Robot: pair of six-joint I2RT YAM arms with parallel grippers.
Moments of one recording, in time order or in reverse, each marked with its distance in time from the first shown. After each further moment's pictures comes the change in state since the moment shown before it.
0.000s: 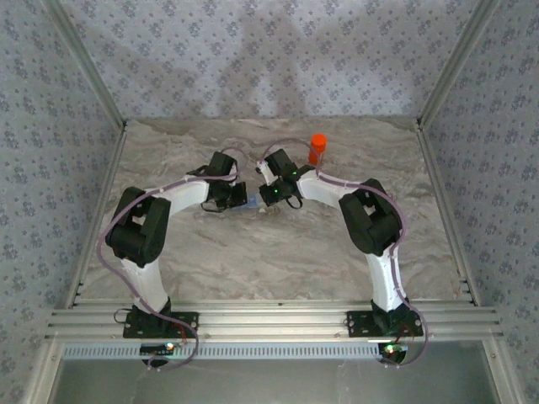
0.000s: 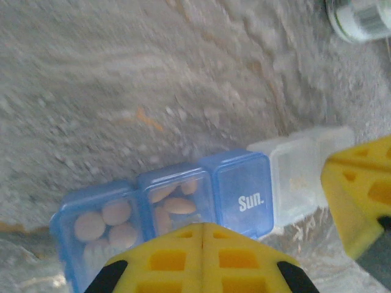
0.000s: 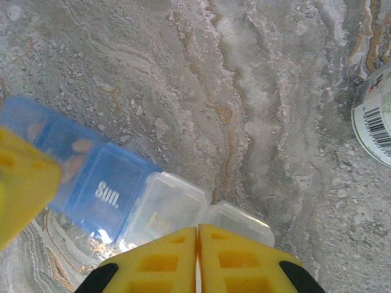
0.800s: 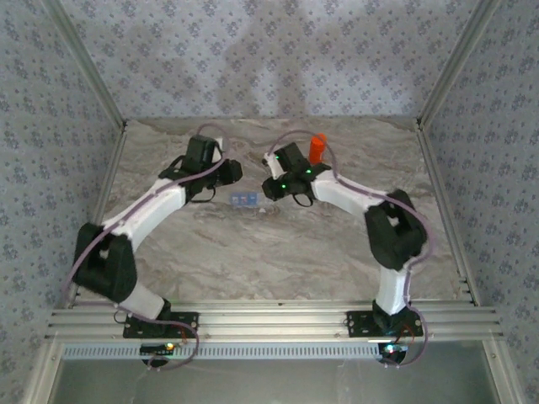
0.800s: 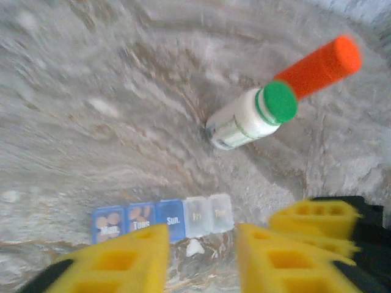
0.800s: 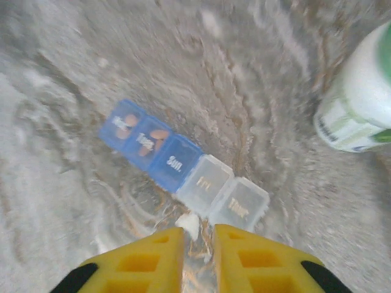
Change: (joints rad) left arm 0.011 -0.397 -0.047 0.043 -0.132 0.027; right arm -0.007 -0.290 -0.141 0.009 -0.020 0.036
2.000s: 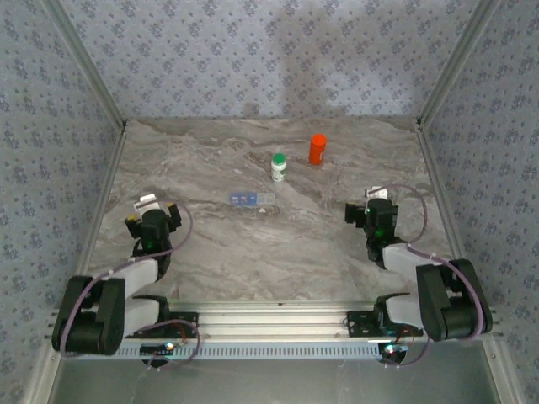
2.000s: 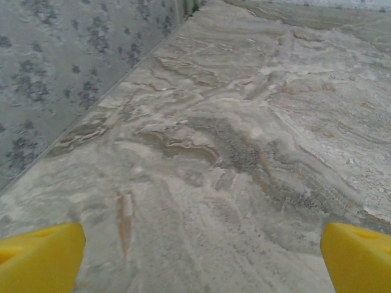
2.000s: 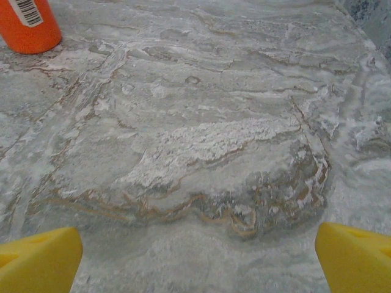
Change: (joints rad) left arm 0.320 -0.256 -0.904 0.879 -0.610 0.361; right arm -0.473 -0.509 -1.008 0.805 0.433 -0.075
